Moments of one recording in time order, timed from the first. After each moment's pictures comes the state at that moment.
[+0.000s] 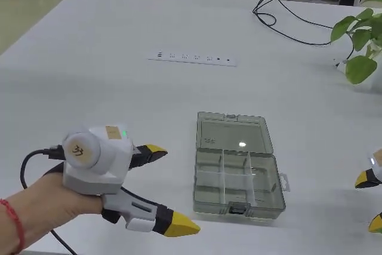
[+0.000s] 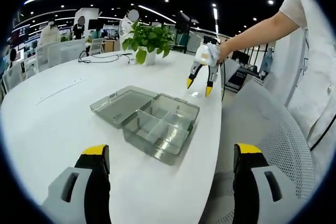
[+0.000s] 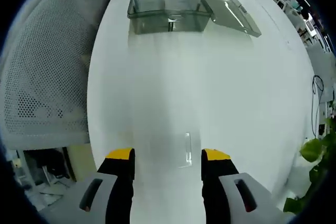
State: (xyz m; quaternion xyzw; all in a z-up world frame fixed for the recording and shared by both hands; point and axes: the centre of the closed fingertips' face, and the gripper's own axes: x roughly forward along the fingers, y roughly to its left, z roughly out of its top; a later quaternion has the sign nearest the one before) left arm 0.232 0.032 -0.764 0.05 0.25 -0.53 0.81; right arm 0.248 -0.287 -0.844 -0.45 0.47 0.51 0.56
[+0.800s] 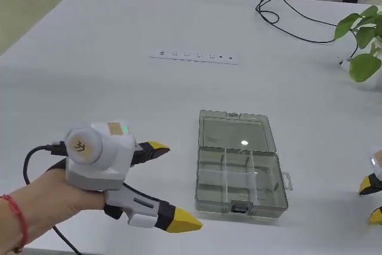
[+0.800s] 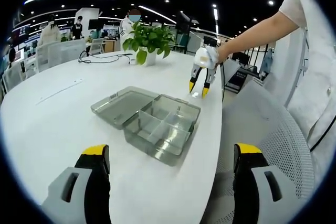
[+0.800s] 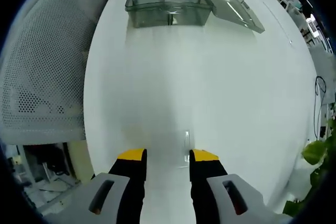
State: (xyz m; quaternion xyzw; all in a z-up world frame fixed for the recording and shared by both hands) left arm 0.234 0.033 -0.763 0.05 0.25 -0.53 0.81; right arm 0.249 -0.291 -0.849 -0.45 0.48 0.51 0.55
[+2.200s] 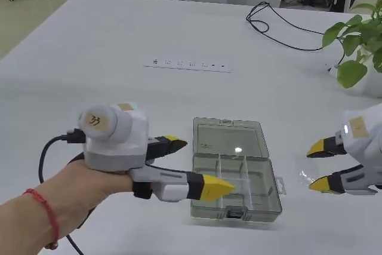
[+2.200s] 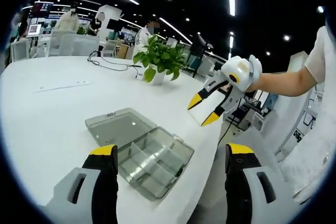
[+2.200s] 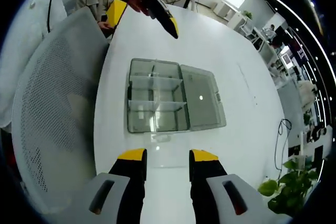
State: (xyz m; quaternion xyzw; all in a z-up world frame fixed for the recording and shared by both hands) left arm 0.261 -0.011 -0.711 -0.10 0.25 -0.49 0.83; right arm 0.264 -0.154 -0.748 -0.45 0.31 0.51 0.67
